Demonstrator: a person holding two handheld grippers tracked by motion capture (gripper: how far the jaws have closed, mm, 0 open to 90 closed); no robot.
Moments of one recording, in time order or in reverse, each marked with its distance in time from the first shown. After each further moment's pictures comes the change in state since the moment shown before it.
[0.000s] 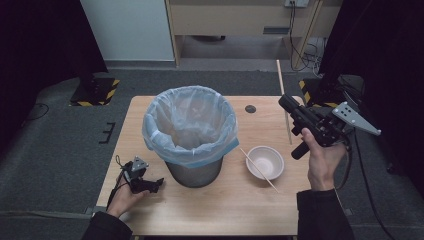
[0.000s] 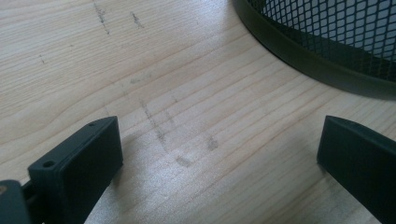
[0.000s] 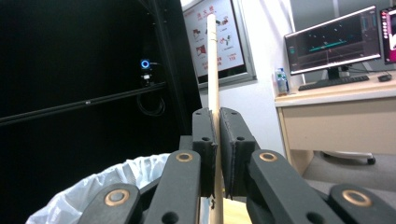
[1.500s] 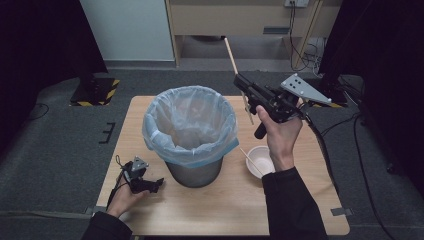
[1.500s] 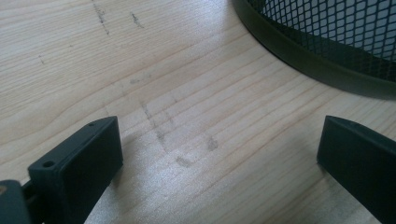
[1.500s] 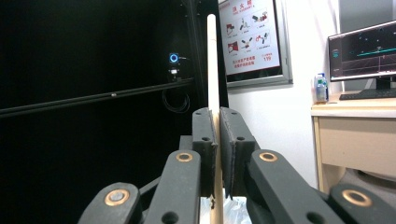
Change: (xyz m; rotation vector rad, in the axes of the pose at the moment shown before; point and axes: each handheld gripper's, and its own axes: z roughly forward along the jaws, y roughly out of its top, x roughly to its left) left arm 0.000 0.000 0.000 -0.002 -0.001 0.001; right arm 0.054 0.009 0.089 0.032 0.103 -0.049
